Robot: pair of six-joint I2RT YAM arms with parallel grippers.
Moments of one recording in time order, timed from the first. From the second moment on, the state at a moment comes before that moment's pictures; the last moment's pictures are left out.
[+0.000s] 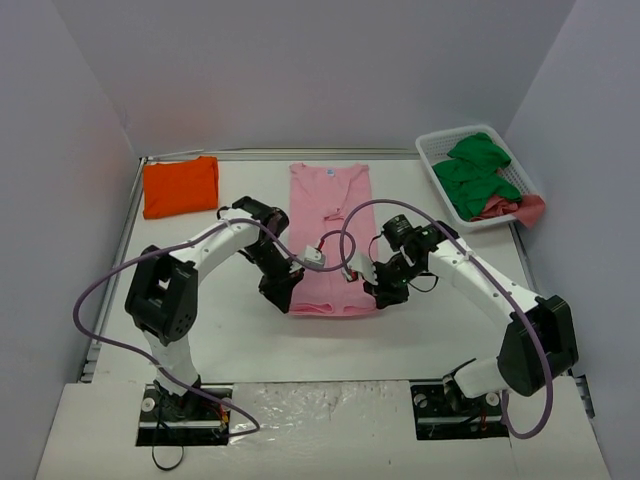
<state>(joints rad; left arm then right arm) -0.54 1.81 1.44 -1.37 0.80 1.03 0.50 1.42 1.06 -1.04 -0.52 -1.01</state>
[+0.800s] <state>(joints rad) -0.59 1.75 1.47 -1.39 0.82 1.04 0.50 1.41 1.17 -1.27 -0.63 -1.13</state>
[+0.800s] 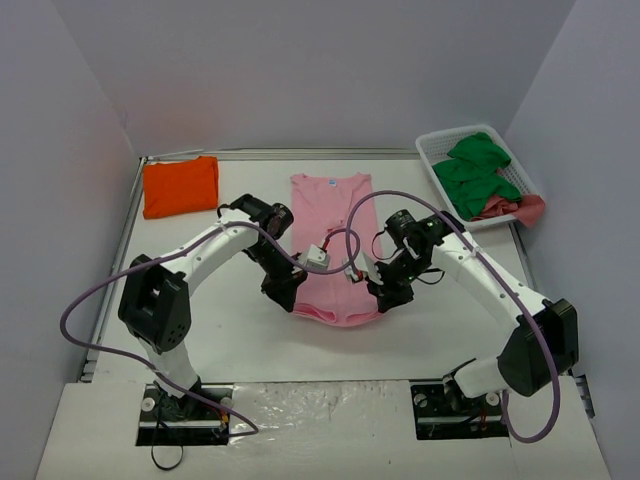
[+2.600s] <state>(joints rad) -0.38 2.17 2.15 -1.41 0.74 0.99 0.26 1.92 1.70 -1.20 -0.59 -1.24</state>
